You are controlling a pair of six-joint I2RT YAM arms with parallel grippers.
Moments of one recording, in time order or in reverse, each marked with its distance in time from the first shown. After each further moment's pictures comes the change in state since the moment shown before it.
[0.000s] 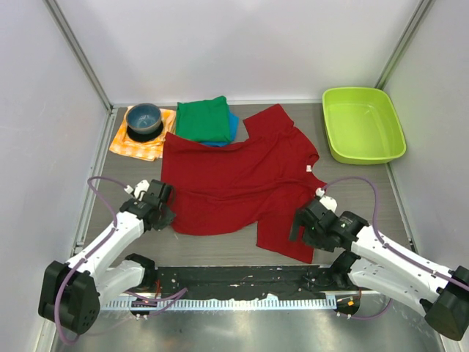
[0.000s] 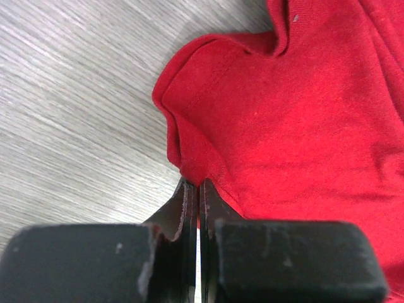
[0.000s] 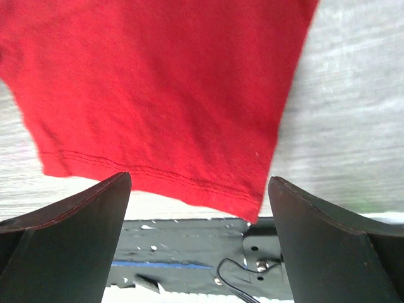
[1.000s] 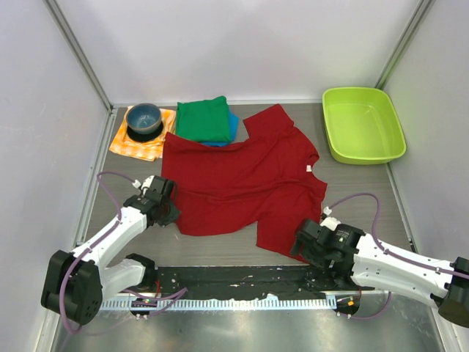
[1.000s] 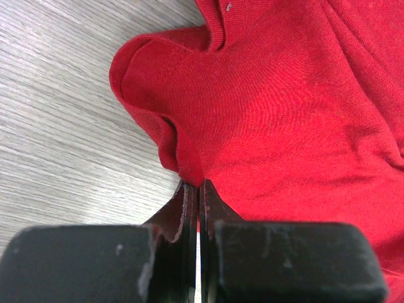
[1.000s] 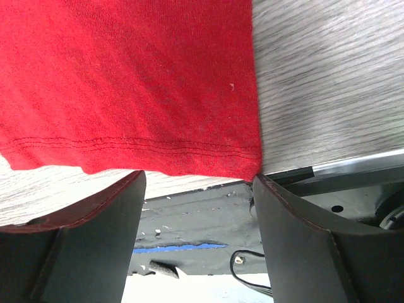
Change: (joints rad) left arm 0.000 0.070 0.015 0.101 0.098 0.086; right arm 0.232 -0.057 -0.132 -0.081 -0.027 0.493
